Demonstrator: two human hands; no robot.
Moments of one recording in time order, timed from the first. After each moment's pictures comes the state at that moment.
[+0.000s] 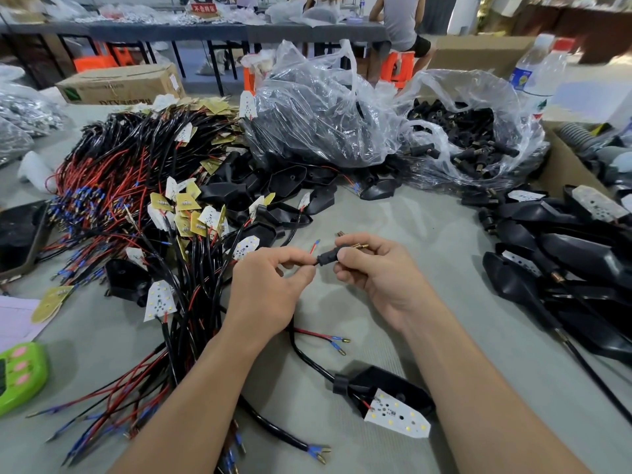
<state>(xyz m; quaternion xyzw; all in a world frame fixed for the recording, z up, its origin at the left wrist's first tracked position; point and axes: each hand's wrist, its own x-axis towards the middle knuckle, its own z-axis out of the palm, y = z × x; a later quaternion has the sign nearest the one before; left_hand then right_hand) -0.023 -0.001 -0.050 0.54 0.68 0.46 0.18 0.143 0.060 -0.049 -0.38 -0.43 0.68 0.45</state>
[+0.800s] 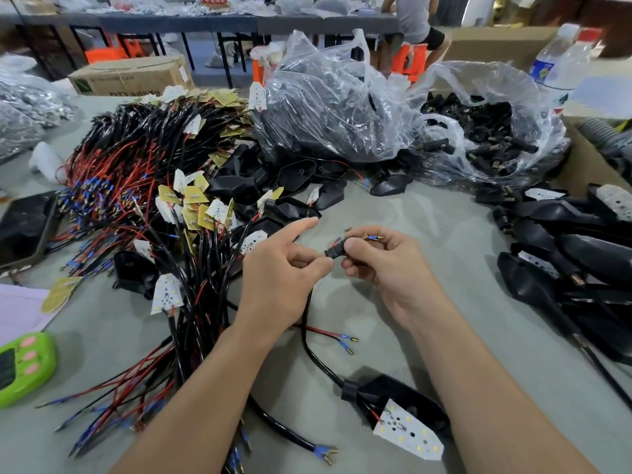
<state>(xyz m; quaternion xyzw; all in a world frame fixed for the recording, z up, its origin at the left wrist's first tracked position) -0.017 0.003 -0.045 0.55 0.64 0.49 0.21 0.137 0.065 -0.051 -0.39 -0.45 0.65 0.47</state>
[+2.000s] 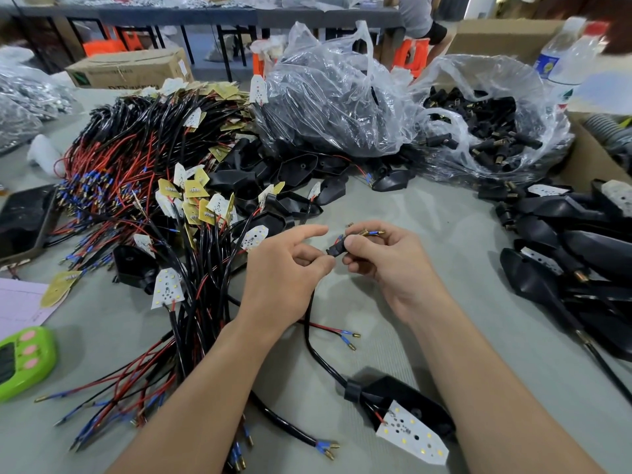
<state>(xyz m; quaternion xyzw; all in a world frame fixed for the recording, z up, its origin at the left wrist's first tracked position) -0.017 0.002 -0.050 0.55 0.64 0.48 0.24 0.136 0.067 -0.055 -0.40 -0.46 0.64 0.46</state>
